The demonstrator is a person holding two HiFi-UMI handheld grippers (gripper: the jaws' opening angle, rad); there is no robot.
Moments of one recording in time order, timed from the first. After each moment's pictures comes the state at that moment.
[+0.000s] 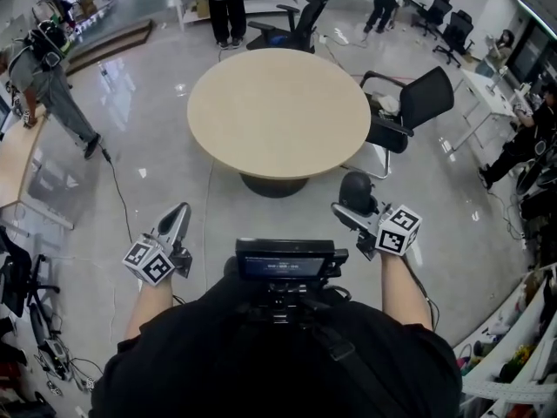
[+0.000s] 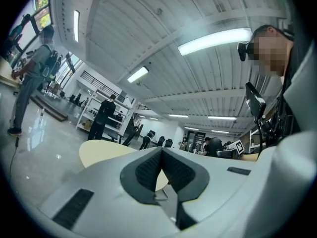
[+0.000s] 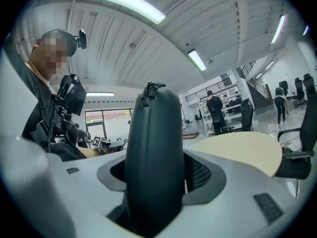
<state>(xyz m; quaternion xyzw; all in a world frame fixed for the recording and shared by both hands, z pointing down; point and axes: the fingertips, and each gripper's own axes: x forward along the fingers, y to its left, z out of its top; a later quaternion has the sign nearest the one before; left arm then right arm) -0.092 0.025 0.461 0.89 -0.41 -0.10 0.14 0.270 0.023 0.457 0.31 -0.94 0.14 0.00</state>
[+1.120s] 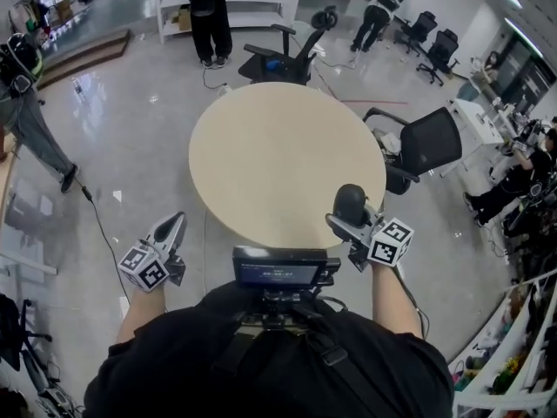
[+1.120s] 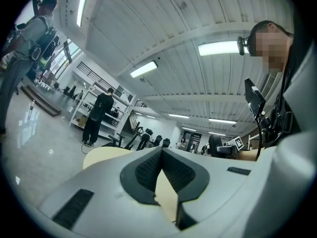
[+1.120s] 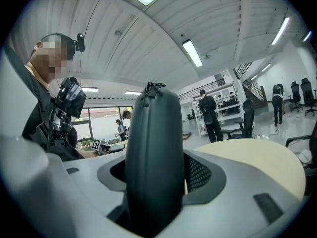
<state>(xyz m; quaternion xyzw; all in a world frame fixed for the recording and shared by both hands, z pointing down) -0.236 -0.271 0.468 0.91 -0.37 -0.10 0.16 0.124 -0.246 0.435 0.35 -0.92 0.15 0.01</state>
